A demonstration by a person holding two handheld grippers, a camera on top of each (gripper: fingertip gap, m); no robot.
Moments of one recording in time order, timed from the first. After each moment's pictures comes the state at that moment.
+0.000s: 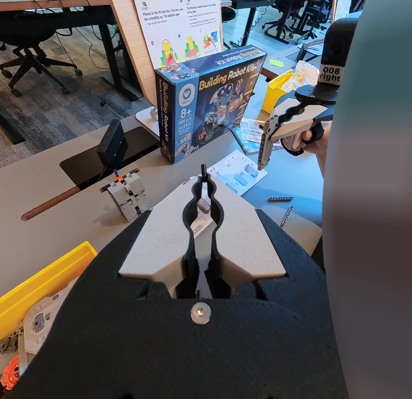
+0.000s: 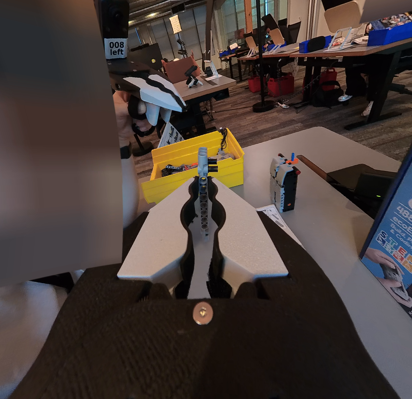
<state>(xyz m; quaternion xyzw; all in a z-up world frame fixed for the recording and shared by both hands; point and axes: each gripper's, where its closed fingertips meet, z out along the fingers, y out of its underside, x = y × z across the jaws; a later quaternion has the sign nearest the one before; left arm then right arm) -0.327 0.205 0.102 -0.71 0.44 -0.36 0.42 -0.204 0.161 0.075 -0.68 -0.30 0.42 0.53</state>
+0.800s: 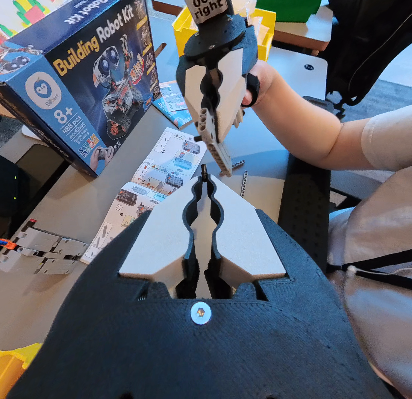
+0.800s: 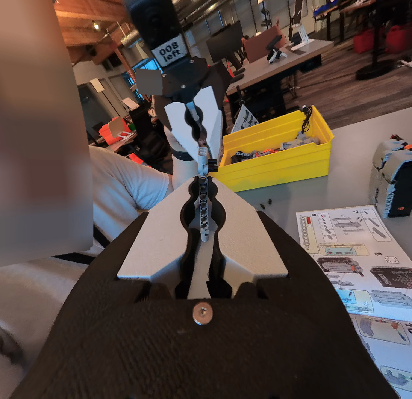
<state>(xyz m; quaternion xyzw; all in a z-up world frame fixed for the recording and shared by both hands) -0.250 0.113 0.067 -0.61 0.62 -0.36 0.32 -0.230 0.110 0.079 -0.63 -0.36 0.56 0.40</state>
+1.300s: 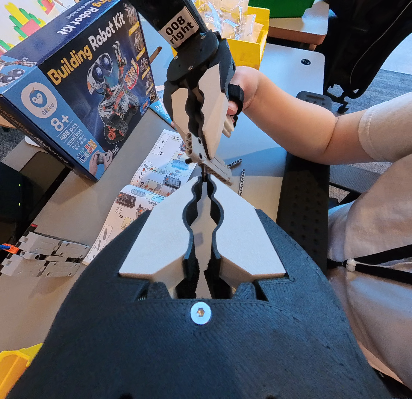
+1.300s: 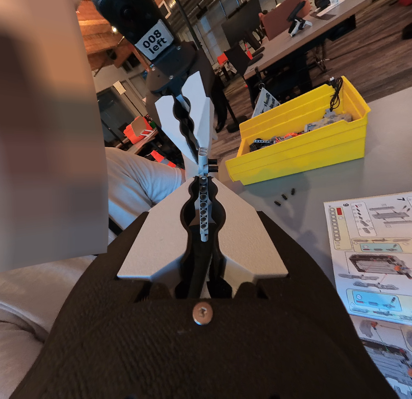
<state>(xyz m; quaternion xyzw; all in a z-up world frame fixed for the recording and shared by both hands) -0.252 0.100 0.070 -0.60 0.64 -0.36 0.33 -0.242 0.105 0.067 -0.63 -0.35 0.60 0.34</state>
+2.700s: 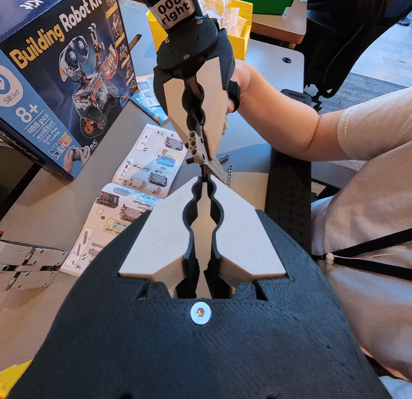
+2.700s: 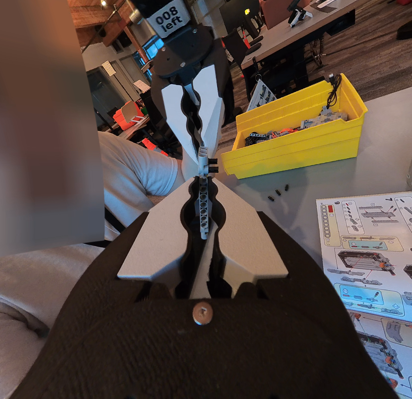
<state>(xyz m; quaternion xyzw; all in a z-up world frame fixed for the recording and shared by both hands) -0.250 0.098 0.062 -0.60 0.64 -0.39 0.28 -0.243 0.100 0.062 -0.64 -0.38 0.58 0.34</state>
